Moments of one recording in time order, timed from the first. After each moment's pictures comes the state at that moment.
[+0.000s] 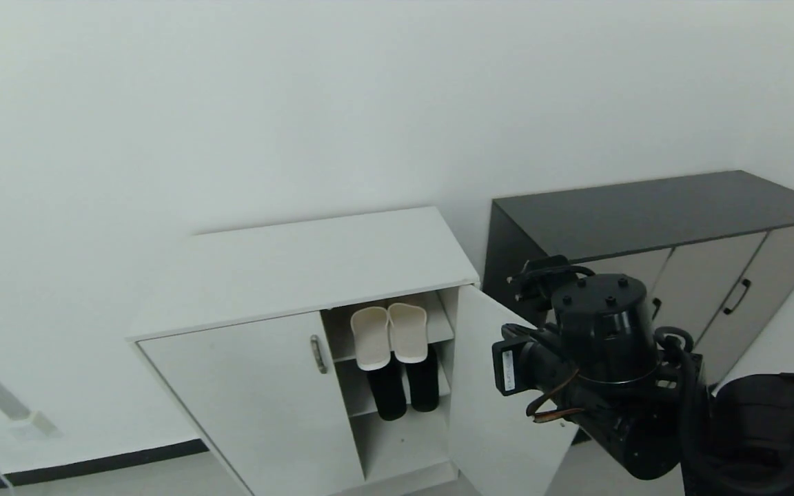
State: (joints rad) left arm 0.00 0.00 0.00 0.00 -0.04 -0.01; right arm 0.88 1.77 -0.83 -0.58 -0.56 0.20
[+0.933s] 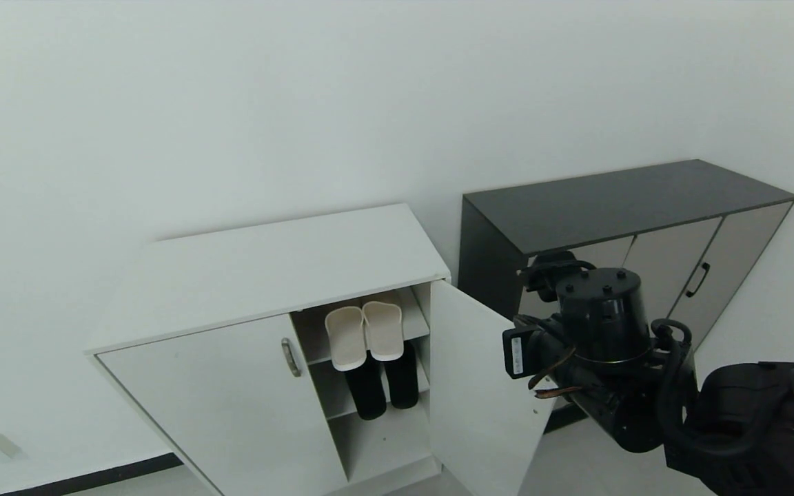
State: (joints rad) left arm 0.00 0.00 0.00 0.00 -0.04 -0.01; right arm 0.81 1.81 -0.83 -0.63 -0.57 0.17
